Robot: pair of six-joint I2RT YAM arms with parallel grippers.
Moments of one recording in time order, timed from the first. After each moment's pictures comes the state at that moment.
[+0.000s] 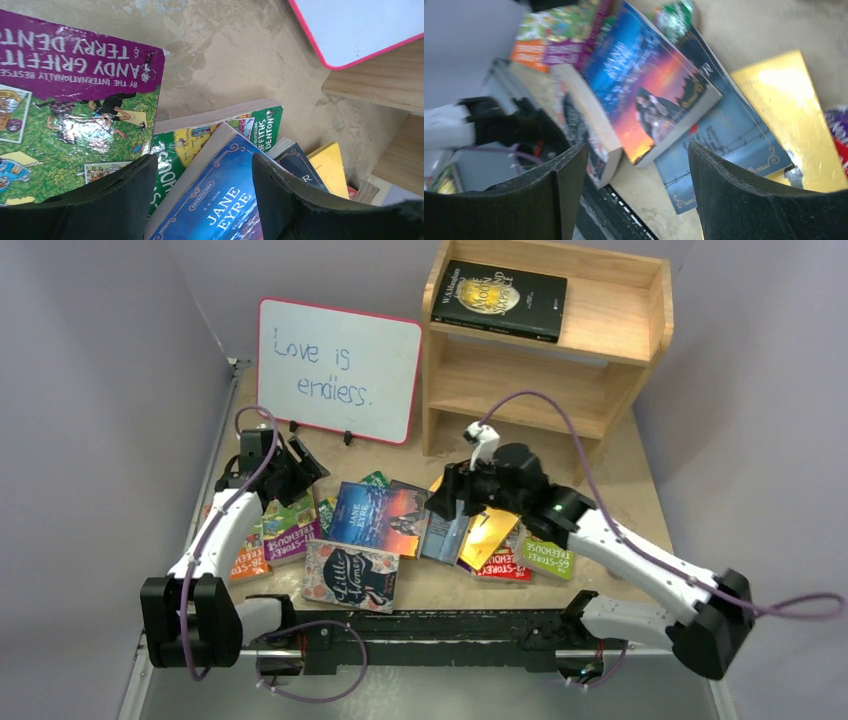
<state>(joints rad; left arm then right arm) 0.02 1.18 0.81 -0.48 0.14 -0.70 0.74 1.05 0.91 -0.29 -0.22 0.47</state>
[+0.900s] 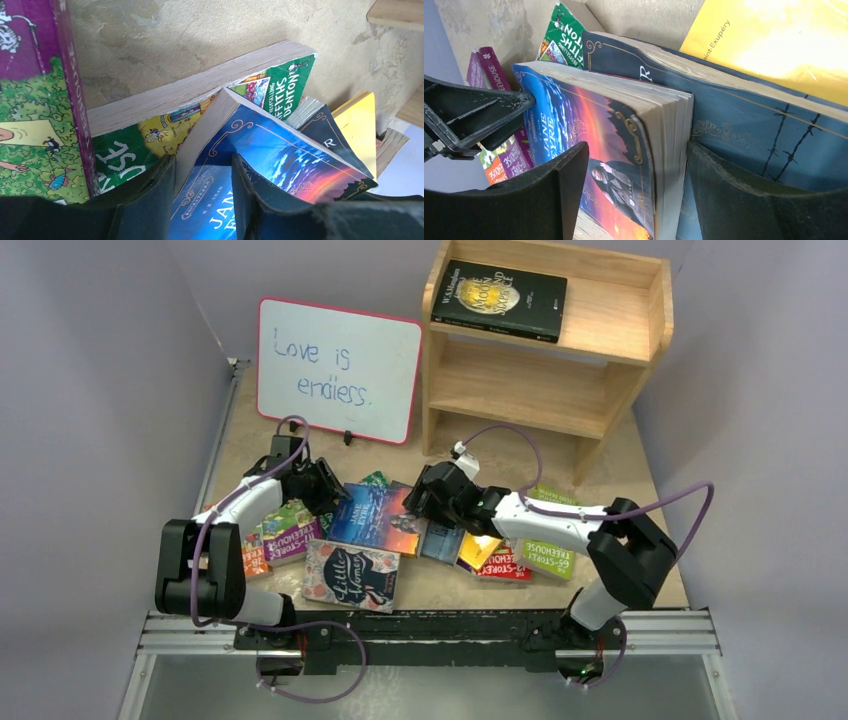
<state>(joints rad) -0.08 1.43 0.75 -0.38 0.34 -0.67 0.92 1.58 0.94 -0.17 0.27 1.18</state>
